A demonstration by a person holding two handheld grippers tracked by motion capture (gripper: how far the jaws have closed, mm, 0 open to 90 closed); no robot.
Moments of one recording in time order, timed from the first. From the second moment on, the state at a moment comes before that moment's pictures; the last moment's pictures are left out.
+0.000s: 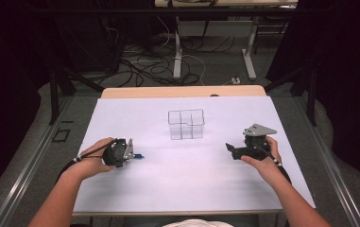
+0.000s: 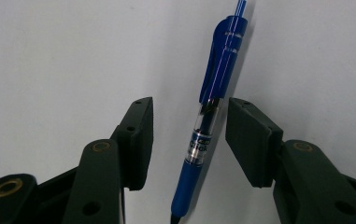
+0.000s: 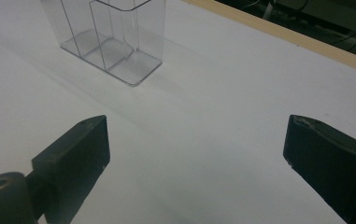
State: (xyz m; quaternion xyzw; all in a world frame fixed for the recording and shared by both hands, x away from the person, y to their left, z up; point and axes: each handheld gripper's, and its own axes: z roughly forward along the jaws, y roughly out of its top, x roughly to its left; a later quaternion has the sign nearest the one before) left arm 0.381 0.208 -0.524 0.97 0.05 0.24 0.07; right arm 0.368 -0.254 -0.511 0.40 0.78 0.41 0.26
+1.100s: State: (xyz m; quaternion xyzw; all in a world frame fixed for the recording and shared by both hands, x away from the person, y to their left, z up) left arm 0.382 0.200 -0.536 0.97 0.00 0.22 0.05; right arm 0.369 -0.254 -0.512 0.39 0.78 0.40 0.26
